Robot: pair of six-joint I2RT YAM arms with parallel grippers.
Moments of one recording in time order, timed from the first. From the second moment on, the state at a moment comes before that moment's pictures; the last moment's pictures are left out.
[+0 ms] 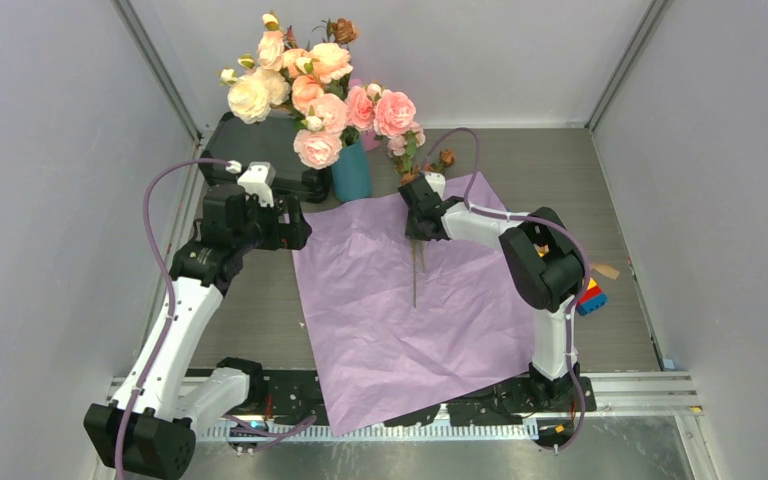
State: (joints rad) left arm -0.19 0.97 0.97 -0.56 0.16 -0.16; right arm 0.62 1.99 1.31 -0.28 0.27 0.66
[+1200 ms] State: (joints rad) left arm -0.29 0.80 0.91 -0.40 0.45 -0.39; right arm 0.62 1.08 1.01 -0.13 0.19 0.49
